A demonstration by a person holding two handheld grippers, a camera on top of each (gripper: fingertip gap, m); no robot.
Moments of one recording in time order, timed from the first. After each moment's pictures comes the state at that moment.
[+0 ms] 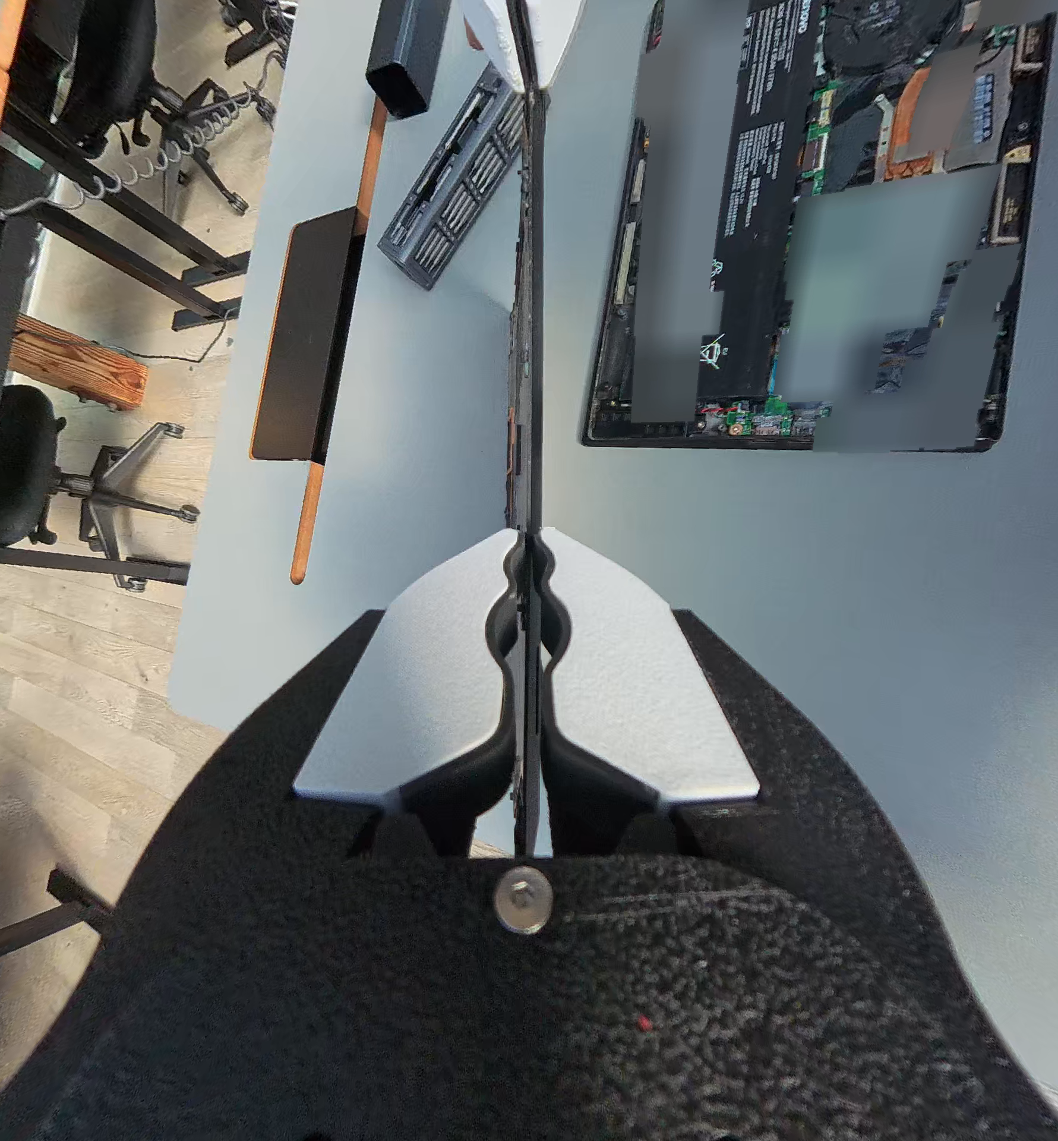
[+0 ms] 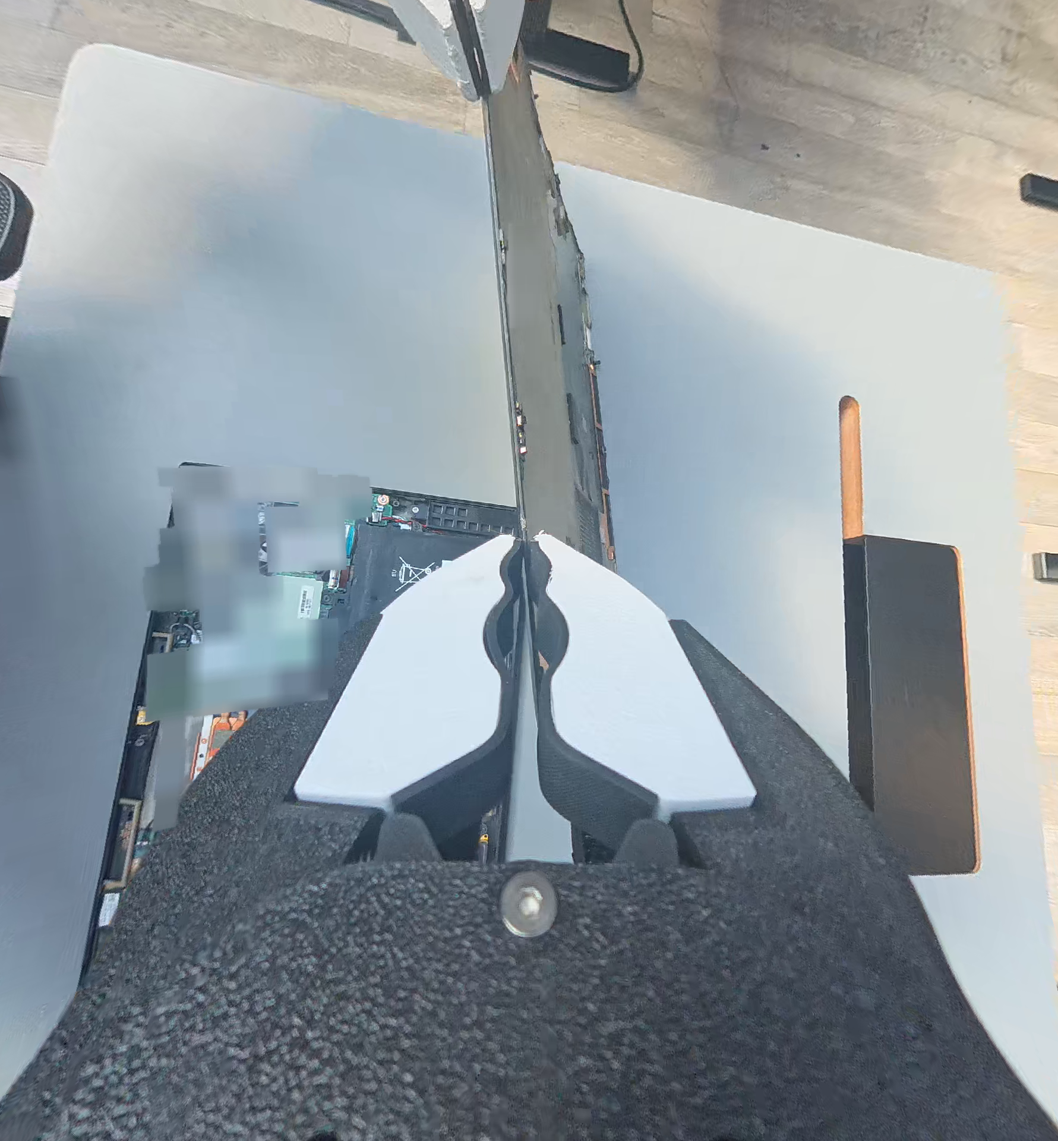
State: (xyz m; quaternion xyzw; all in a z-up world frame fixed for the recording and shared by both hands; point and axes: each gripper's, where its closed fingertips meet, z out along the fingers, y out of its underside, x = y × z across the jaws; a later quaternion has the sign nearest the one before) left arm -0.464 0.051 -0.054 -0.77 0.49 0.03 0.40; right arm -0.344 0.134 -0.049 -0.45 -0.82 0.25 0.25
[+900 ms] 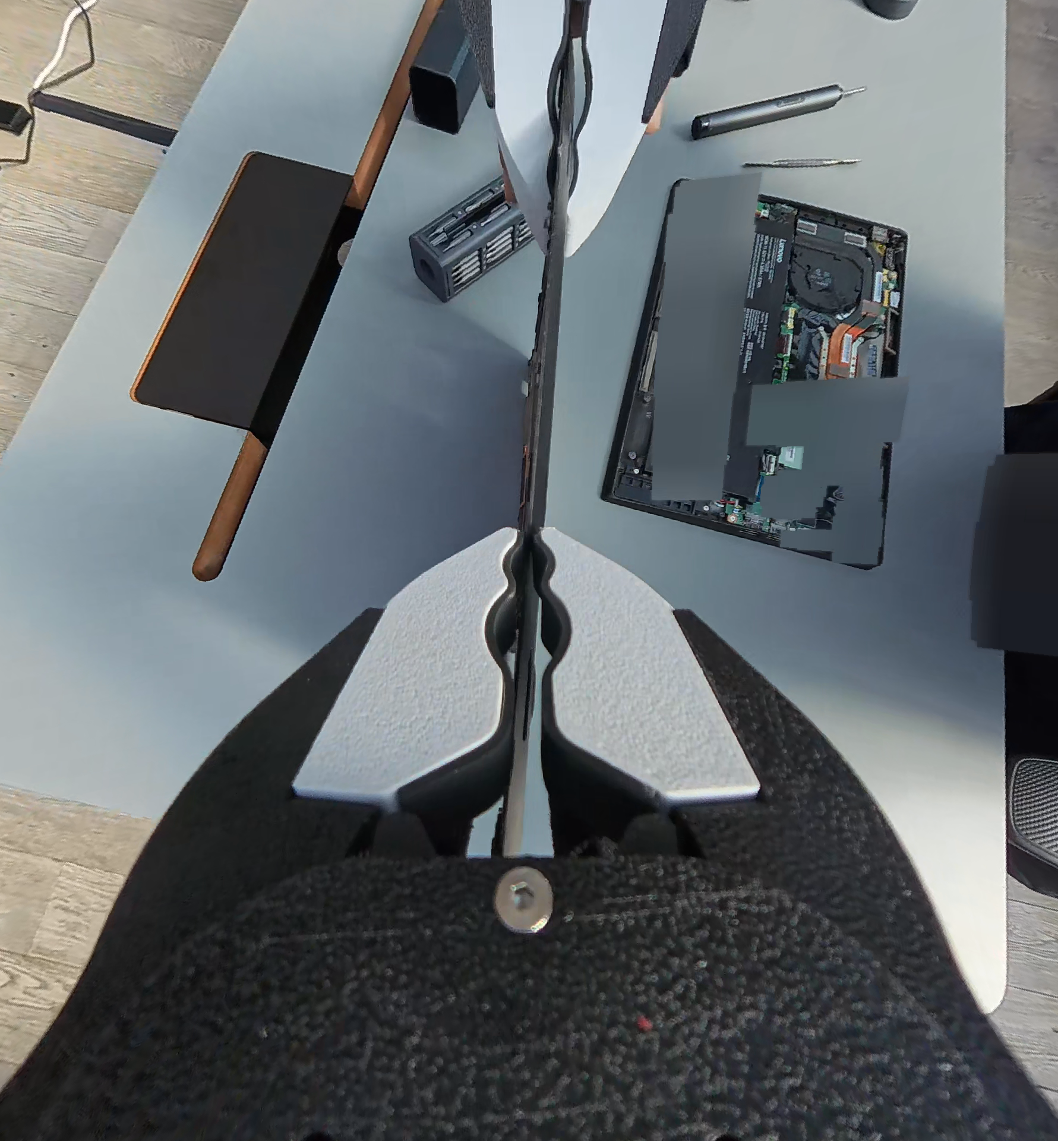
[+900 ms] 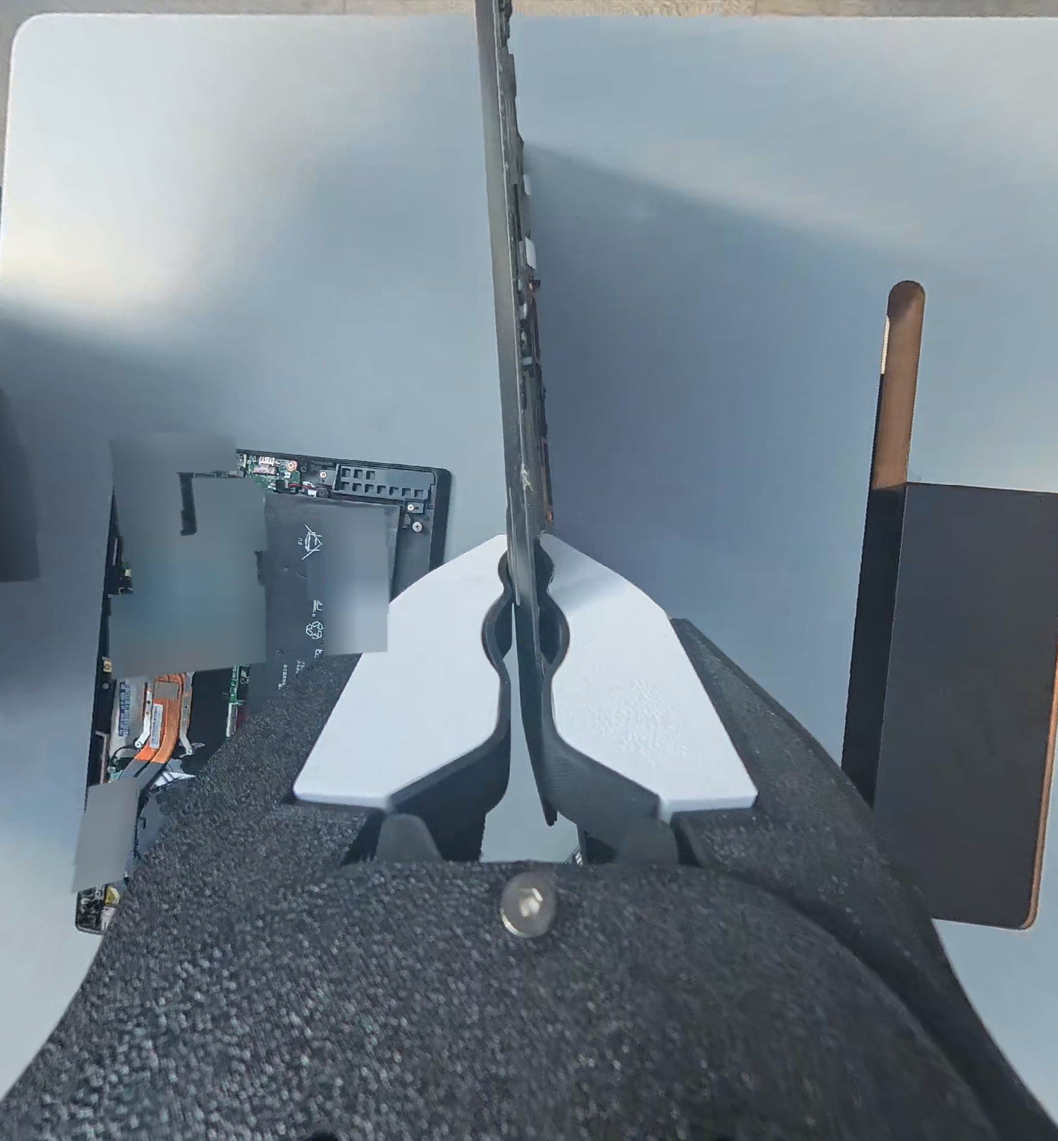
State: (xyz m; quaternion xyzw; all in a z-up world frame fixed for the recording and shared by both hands) left arm -0.523 0.140 -0.024 -0.83 0.39 -0.20 0.34; right arm -0.396 0.220 -0.074 -0.49 -0.83 0.26 0.11
